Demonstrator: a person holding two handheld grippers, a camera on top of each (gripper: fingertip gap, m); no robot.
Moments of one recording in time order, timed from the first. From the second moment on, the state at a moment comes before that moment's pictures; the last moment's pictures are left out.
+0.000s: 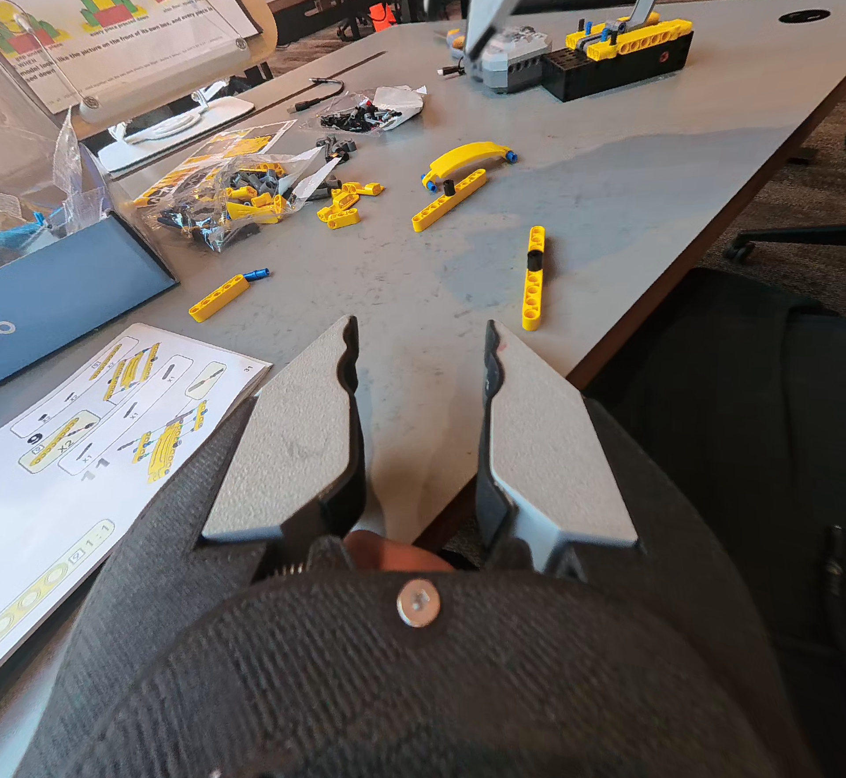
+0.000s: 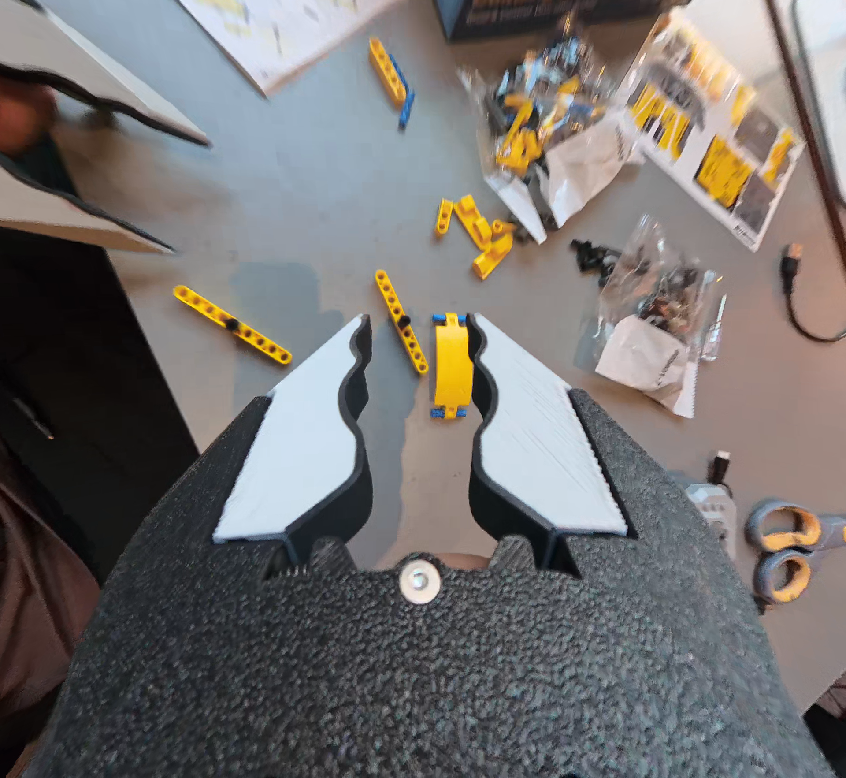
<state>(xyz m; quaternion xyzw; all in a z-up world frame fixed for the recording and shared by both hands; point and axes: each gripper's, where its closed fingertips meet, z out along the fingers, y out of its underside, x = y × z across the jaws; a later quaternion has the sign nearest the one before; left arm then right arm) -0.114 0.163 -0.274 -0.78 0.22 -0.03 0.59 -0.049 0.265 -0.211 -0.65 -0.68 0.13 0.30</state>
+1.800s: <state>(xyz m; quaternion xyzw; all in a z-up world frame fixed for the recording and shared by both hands) -0.100 0.130 -0.267 -0.75 0.13 -0.18 0.63 -0.075 0.246 -0.228 -0.54 -0.60 0.34 0.49</state>
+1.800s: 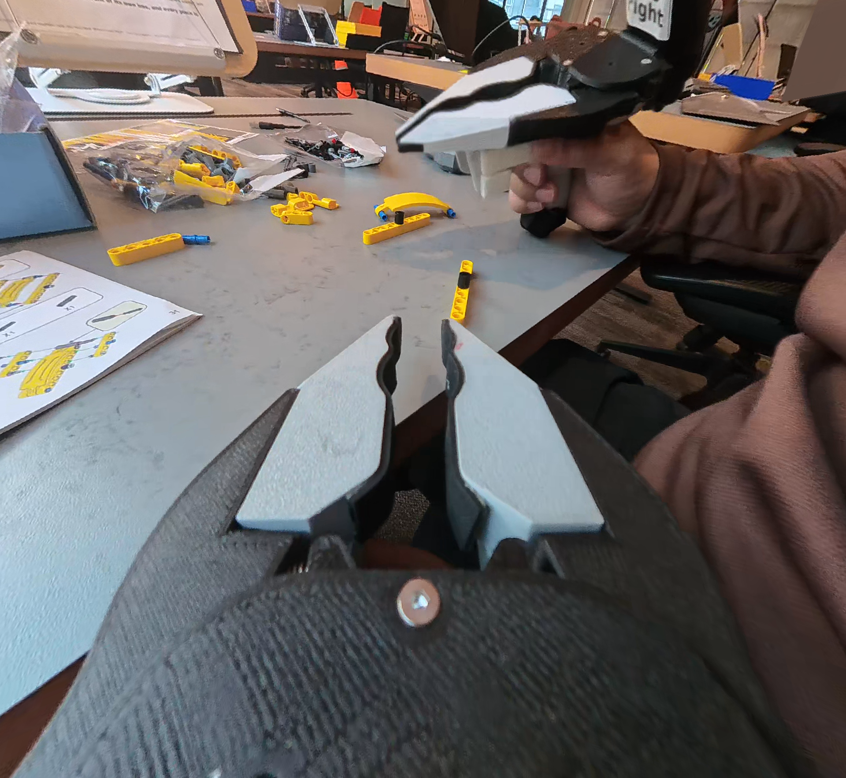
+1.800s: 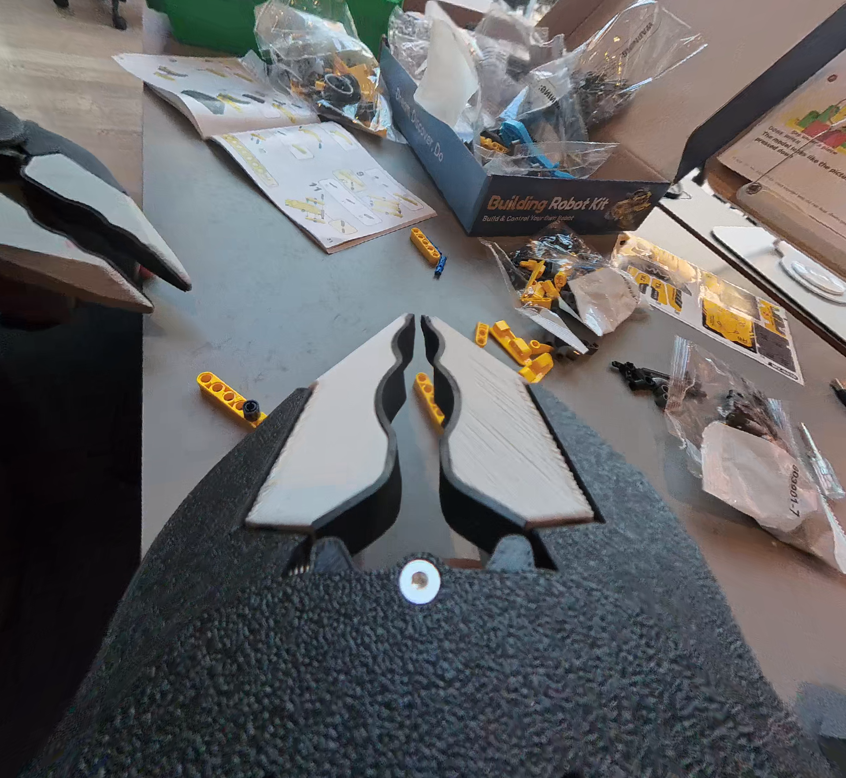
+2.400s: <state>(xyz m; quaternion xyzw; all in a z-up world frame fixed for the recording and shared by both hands) -0.101 0.127 -0.270 -0.76 0.14 -0.16 0.62 -0.035 0.312 -0.271 -0.69 -0.55 0.25 0.41</state>
